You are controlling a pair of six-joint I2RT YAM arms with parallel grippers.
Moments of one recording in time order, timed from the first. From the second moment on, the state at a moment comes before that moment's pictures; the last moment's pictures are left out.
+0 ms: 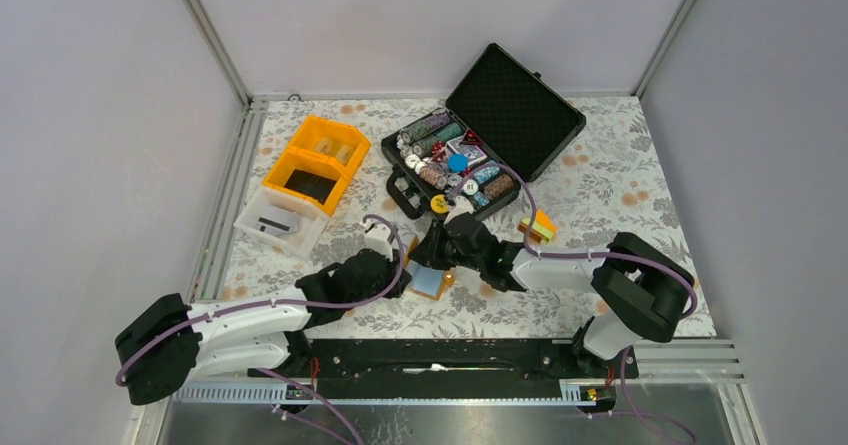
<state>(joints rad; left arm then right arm) -0.99 1.00 0.32 0.06 -0.23 -0.66 0.97 1.56 0.67 0.36 0.01 0.96</state>
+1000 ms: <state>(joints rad) -0.99 1.02 0.33 0.02 -0.30 -0.87 0.96 1.38 0.64 -0.13 0.15 0.80</state>
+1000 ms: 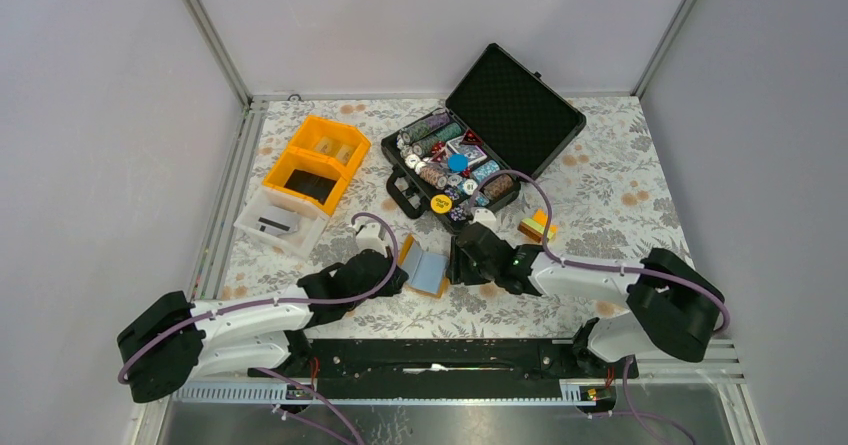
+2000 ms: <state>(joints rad) -0.96 1.12 0.38 -0.16 -0.43 -0.94 0.96 1.44 0.64 -0.09 0.17 0.81</state>
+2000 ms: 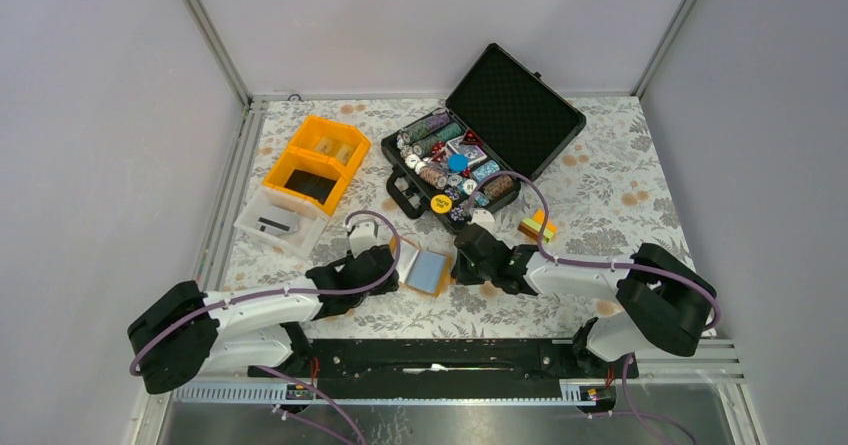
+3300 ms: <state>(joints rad) -0.95 1.00 0.67 -0.13 -0.06 -0.65 0.96 1.30 0.65 -0.13 0.20 0.76</state>
